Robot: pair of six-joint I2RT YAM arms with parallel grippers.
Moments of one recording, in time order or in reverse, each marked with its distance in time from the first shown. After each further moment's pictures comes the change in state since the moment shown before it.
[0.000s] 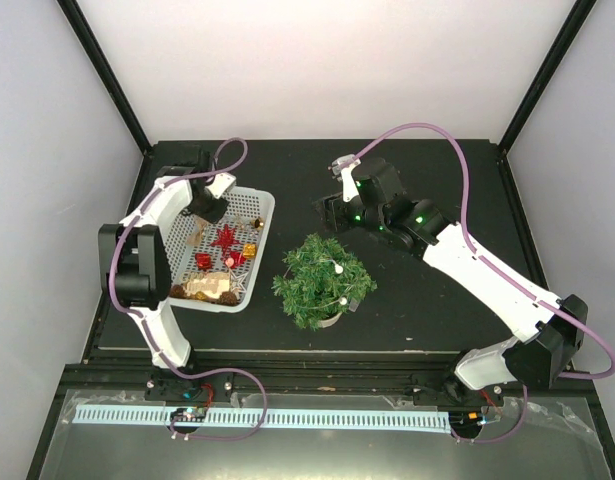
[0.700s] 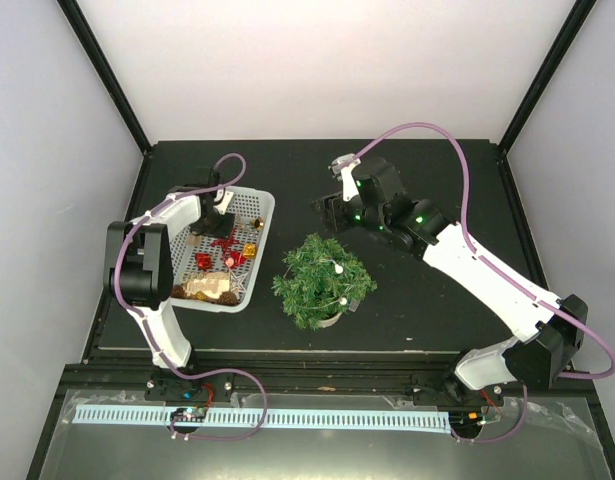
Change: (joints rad) left arm -0.032 0.012 -0.198 0.112 0.002 -0.346; right arm 0.000 0.000 0.000 0.007 -0.001 0.000
